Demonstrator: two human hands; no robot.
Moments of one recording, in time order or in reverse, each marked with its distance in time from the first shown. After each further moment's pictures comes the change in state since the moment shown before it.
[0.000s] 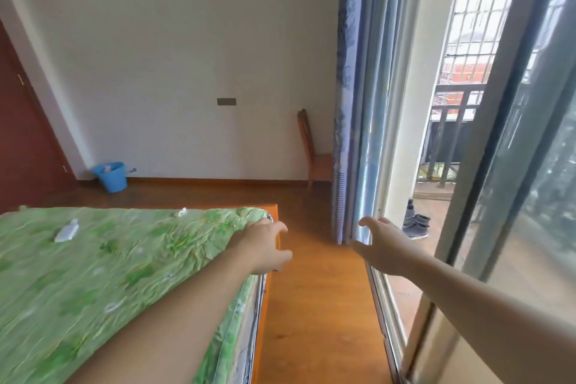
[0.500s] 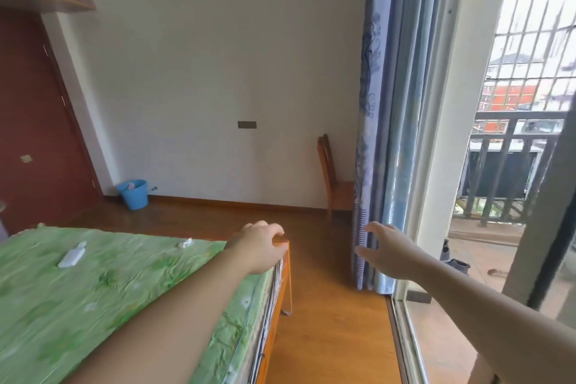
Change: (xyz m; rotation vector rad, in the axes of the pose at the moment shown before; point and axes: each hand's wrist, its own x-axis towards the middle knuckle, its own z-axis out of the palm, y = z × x) left_hand 0.158 -0.008 -0.037 -0.039 0.111 -0.102; right_hand 0.184 0.029 -0.032 0.046 -0.022 -0.112
